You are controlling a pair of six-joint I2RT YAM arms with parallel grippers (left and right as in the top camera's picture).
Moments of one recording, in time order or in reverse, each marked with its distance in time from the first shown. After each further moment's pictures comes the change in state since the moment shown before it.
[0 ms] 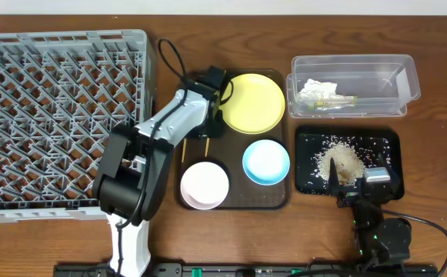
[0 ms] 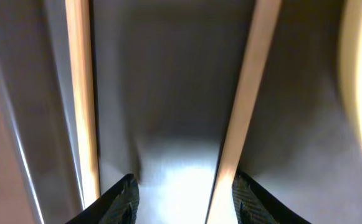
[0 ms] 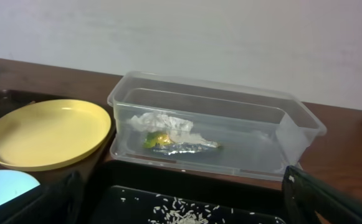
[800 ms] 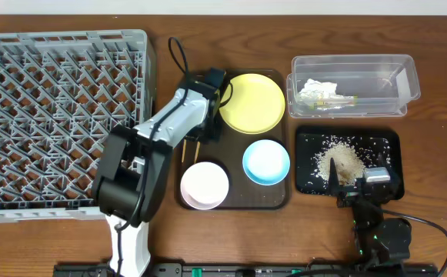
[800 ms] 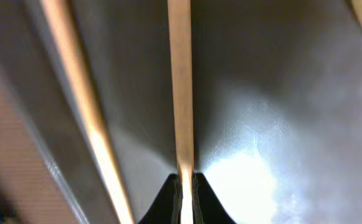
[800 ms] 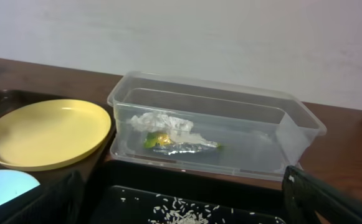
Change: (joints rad) left arm -0.002 -0.018 0.020 -0.142 0.000 0.170; right arm 0.000 0.000 0.000 0.000 0.000 0.000
